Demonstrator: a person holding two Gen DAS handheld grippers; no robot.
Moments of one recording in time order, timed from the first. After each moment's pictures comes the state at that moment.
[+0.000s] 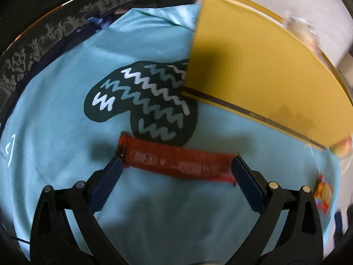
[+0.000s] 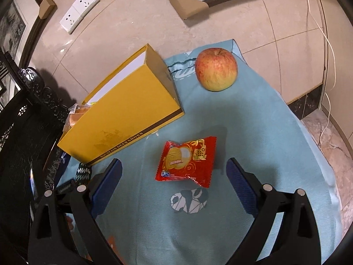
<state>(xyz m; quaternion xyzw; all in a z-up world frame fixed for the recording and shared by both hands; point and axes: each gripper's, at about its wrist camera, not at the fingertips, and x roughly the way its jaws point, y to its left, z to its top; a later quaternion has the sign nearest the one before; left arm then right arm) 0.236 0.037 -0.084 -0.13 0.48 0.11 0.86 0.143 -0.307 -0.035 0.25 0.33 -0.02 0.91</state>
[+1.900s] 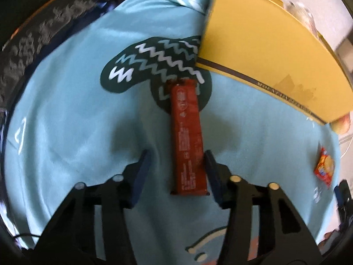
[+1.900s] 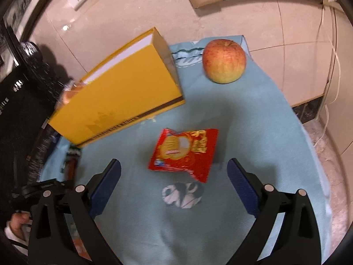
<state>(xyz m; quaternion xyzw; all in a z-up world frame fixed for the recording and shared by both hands) 0.203 0.019 -0.075 -0.11 0.53 0.08 0.84 0.158 -0.290 -0.042 0.16 0.38 -0.02 0.91</state>
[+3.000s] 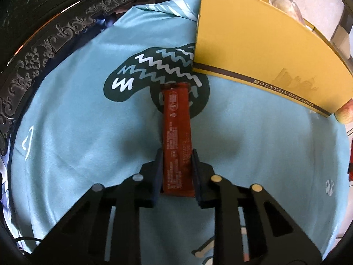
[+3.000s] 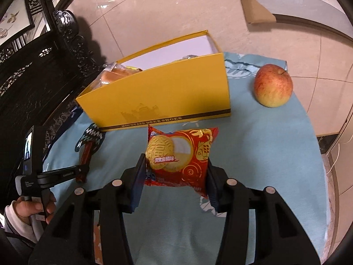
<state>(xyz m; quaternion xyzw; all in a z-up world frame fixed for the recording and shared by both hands) 0.204 0.020 -0.084 -0.08 0.50 0.09 0.86 0.164 -0.246 -0.015 0.11 0.36 0.08 0.92</state>
